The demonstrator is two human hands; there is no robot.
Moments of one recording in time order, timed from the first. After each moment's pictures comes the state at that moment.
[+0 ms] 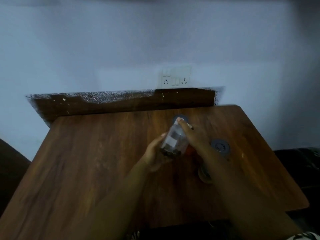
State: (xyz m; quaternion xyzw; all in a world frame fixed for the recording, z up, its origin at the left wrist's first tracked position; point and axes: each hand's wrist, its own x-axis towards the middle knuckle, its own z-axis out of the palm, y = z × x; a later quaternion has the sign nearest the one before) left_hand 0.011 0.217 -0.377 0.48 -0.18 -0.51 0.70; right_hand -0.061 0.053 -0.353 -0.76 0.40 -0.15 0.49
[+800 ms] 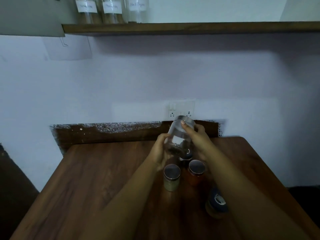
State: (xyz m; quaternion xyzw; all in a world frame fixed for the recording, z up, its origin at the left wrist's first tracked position) left_hand 0.029 0.193 -0.279 0.50 -0.22 -0.39 0.74; right_hand -0.048 0.062 -0.252 -0.62 0.29 -0.21 0.70
